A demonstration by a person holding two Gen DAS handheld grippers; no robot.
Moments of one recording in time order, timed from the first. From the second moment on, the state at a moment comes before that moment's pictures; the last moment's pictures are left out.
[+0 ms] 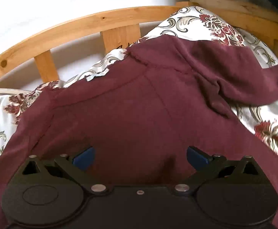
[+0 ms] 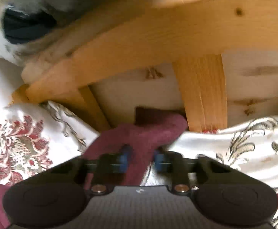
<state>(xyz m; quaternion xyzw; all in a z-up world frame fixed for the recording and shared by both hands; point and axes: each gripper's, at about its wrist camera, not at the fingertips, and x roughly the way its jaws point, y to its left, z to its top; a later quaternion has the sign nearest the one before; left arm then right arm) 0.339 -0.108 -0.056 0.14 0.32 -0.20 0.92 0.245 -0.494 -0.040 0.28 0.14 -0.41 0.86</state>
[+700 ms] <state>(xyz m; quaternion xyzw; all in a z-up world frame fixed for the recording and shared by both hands) 0.340 0.016 0.004 0.03 0.32 0.02 0.95 0.265 -0.200 0.012 -0.23 -0.01 -0.01 0.97</state>
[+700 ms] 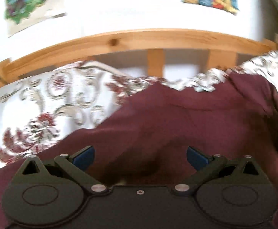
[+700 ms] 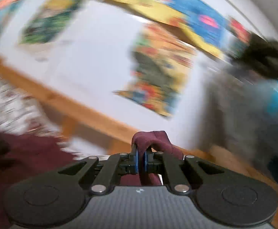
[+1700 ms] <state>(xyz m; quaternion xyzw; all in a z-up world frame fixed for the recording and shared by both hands) 0.328 0.031 0.008 0.04 0.29 -0.02 0.96 0.187 -0.152 -0.059 -0.33 0.12 0.40 0.84</state>
